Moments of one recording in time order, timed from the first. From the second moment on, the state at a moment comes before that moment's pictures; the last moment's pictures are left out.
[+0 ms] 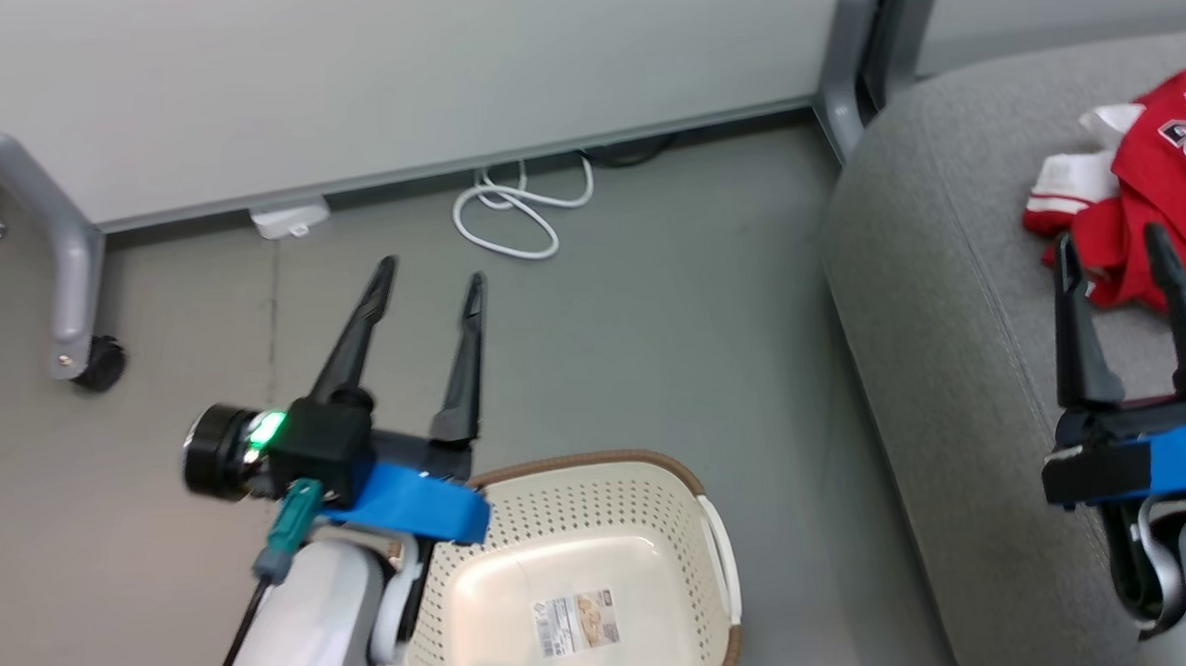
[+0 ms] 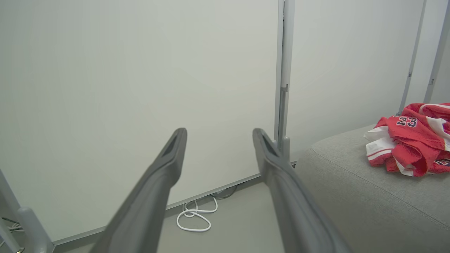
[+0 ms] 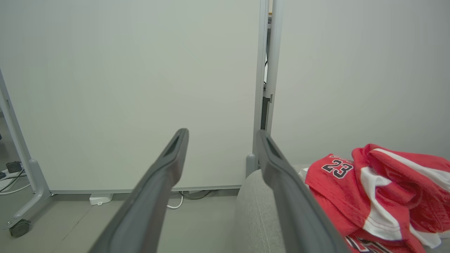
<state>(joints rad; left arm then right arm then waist) -0.37 0.16 -0.41 0.25 -0.23 0.03 -0.26 -0.27 -0.17 -0.11 0.17 0.16 0.13 -0.26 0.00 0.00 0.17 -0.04</state>
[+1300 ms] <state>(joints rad) -0.06 0.09 -0.12 0.23 -0.13 -0.04 -0.26 0.02 -0.06 -0.08 0.16 0.12 0.13 -0.26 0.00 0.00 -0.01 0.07</state>
